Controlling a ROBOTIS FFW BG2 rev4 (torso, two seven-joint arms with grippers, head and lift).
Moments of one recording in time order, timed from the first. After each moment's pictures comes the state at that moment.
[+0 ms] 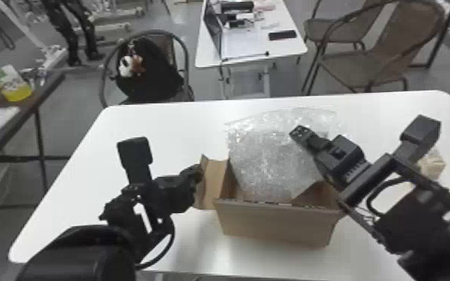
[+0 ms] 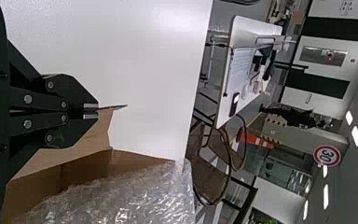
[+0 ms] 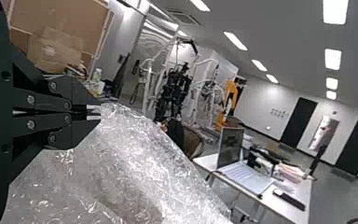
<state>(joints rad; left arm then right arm) 0.22 0.00 0.14 -2.17 0.23 0.85 -0.22 -0.02 -0.30 0.40 -1.94 -1.52 0.25 -0.24</state>
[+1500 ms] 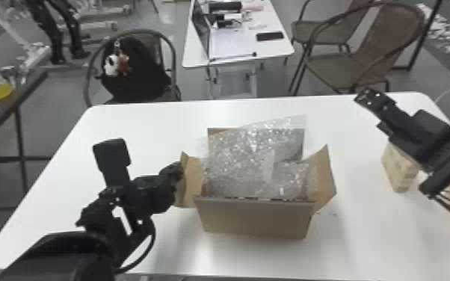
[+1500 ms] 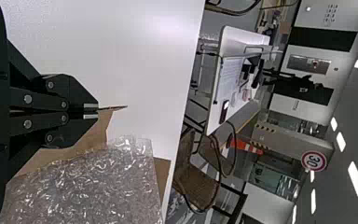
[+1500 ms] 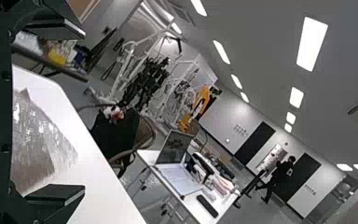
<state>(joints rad) 0.24 0.00 0.16 -2.16 0.24 0.78 -0.21 0.12 -0.18 -0.11 -2.19 -1.21 0.70 -0.10</state>
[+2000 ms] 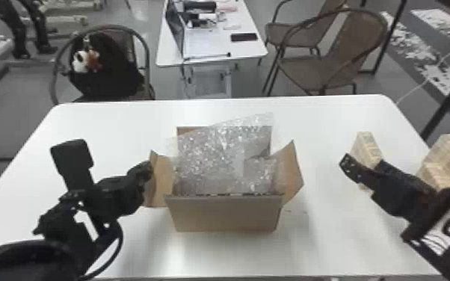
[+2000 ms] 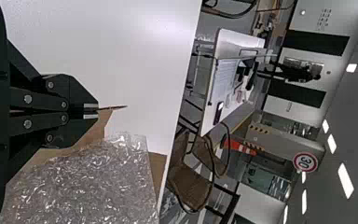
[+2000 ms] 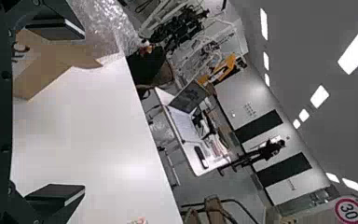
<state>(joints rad) 0.25 0.00 0.17 -2.16 0.27 0.75 -0.21 0.28 -0.19 -0.14 -2.11 -0.67 0.56 0.22</state>
